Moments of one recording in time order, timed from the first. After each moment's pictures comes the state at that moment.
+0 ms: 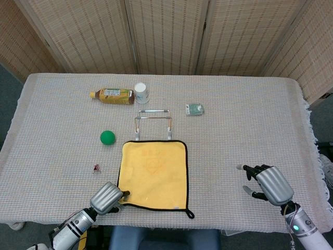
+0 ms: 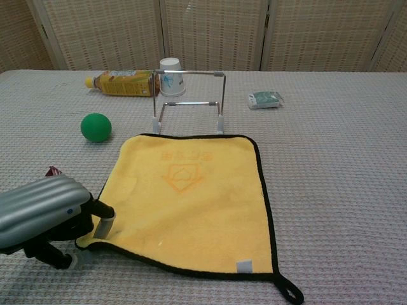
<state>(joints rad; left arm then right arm) -0.45 -1.55 0.11 -1.46 1.71 1.15 0.17 0.23 -1.16 -0.02 -1.56 -1.81 1.40 0.08</state>
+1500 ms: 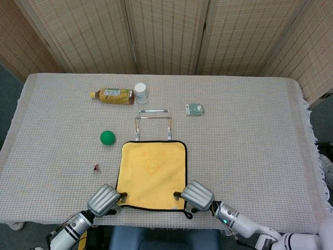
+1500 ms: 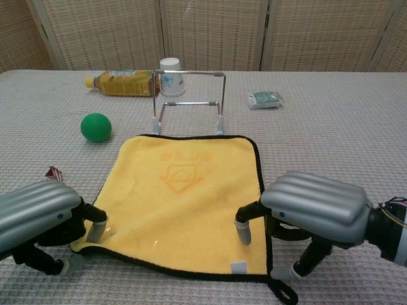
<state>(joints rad) -0.43 -1.55 0.14 -1.46 1.71 1.18 0.16 0.56 -1.57 -0.07 -1.48 -1.79 0.99 -0.11</state>
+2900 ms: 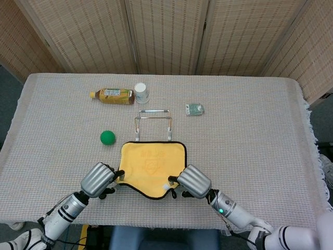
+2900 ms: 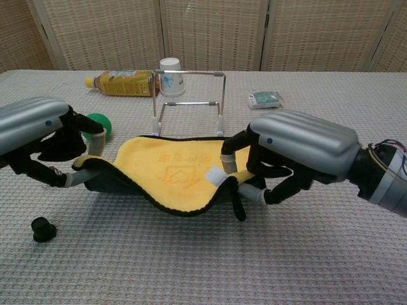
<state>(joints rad) -0.52 -1.43 -0.01 -1.50 1.75 1.27 0.02 0.62 -1.56 0.02 -1.53 -1.73 1.13 -0.06</state>
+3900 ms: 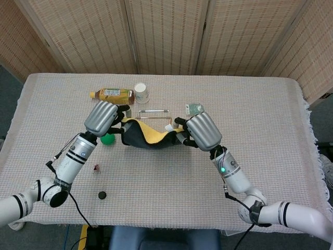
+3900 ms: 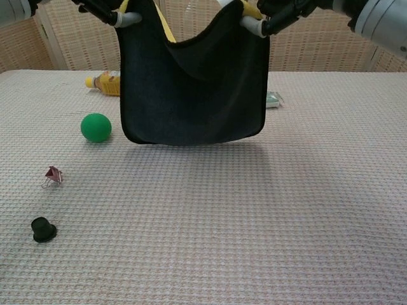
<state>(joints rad) -0.85 -1.32 -0.38 -1.51 1.30 0.97 -0.05 0.76 -1.44 0.37 -1.62 -1.39 1.11 -0.16</state>
